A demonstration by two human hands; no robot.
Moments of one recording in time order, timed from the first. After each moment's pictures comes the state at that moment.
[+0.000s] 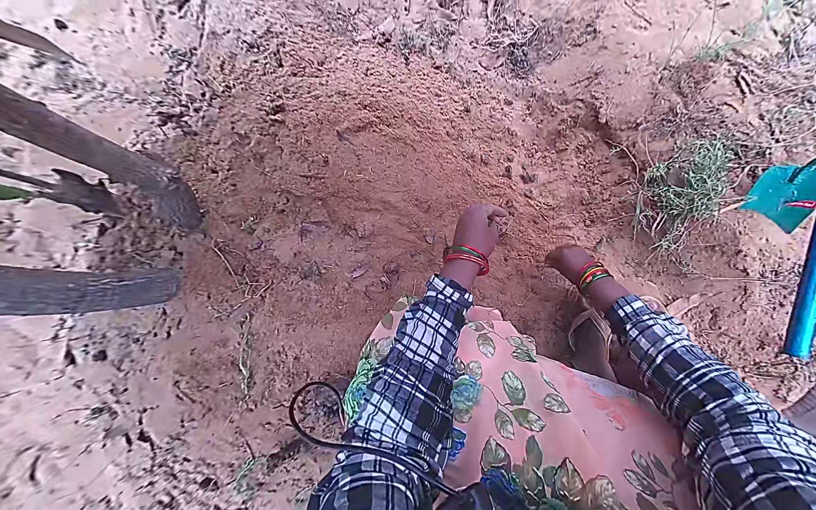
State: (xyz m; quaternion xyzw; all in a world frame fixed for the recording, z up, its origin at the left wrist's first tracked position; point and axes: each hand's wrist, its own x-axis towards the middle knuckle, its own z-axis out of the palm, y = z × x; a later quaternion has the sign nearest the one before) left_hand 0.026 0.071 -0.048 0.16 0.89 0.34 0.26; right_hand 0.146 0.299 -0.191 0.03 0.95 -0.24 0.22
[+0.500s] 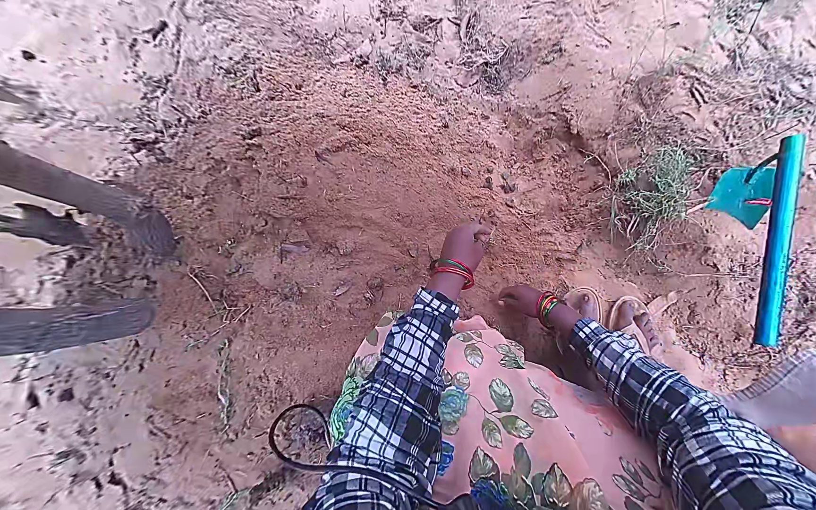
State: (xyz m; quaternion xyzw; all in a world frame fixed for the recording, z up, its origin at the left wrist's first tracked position) left_hand 0.030 0.080 -0.056 0.18 0.89 0.30 0.30; right_hand 0.158 0.231 -0.184 0.01 0.83 -0.39 0.39
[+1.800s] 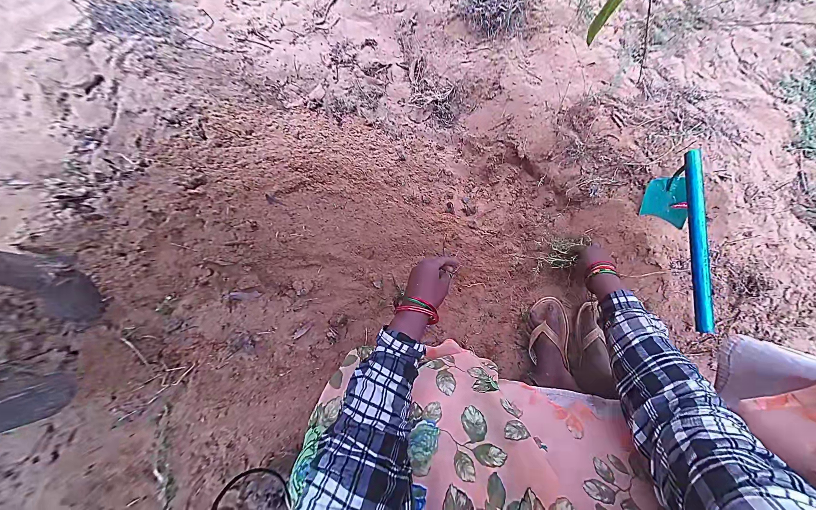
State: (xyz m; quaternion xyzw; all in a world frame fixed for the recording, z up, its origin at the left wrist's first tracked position) left_hand 0.045 0.077 -0.059 0.23 0.89 0.29 0.28; right_hand 0.191 0.427 -0.156 0.39 0.89 -0.15 0.19
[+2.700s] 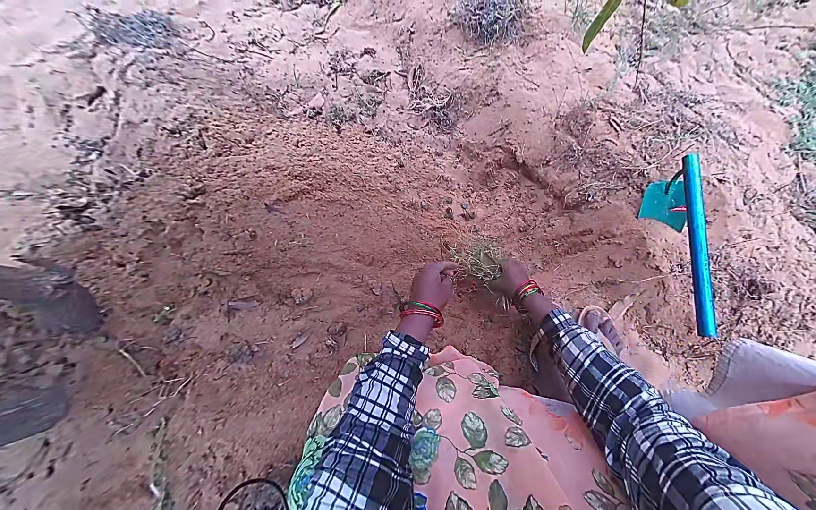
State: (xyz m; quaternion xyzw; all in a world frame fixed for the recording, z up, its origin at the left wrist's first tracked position) left_hand 0.044 0.089 -0.066 0.17 0.89 0.29 0.30; right_hand 0.119 0.279 -0.151 0.27 0.87 -0.38 0.18
